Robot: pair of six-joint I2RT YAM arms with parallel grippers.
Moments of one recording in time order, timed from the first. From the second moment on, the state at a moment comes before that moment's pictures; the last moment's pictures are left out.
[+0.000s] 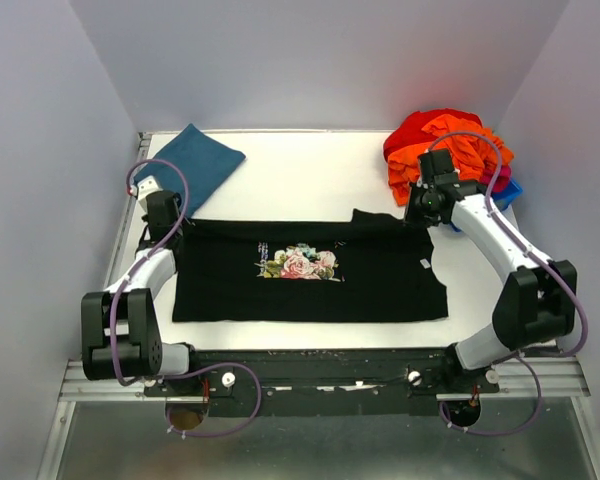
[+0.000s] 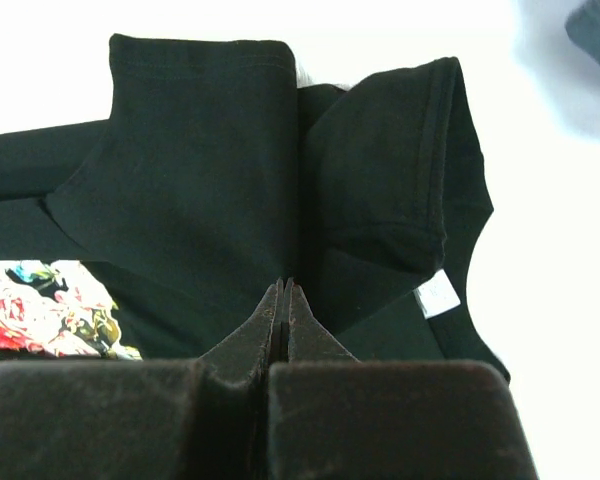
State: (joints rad) left arm 0.08 1.39 0.70 0.14 -0.23 -0.44; right arm 0.22 1.57 1.27 -0.72 0.05 0.37
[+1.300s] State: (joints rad) left arm 0.00 1.13 0.59 0.02 -0.23 -0.68; right arm 0.48 1.54 1.14 -0.46 0.02 0.51
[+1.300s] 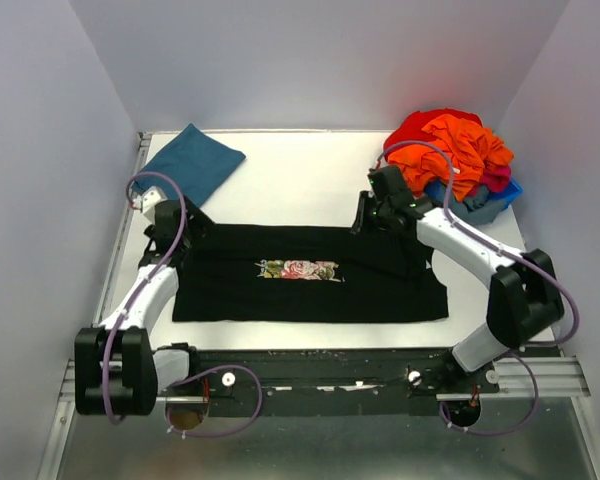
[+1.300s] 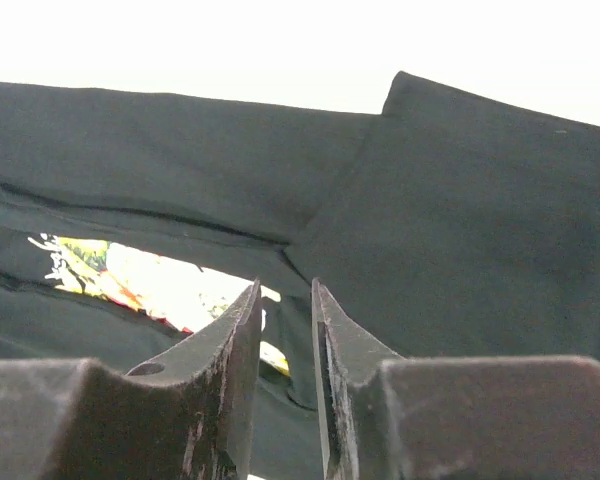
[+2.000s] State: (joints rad) left arm -0.23 1.66 0.94 -0.02 0.12 -0.63; right arm 0.58 1.89 1.28 -0.39 -0.14 0.57
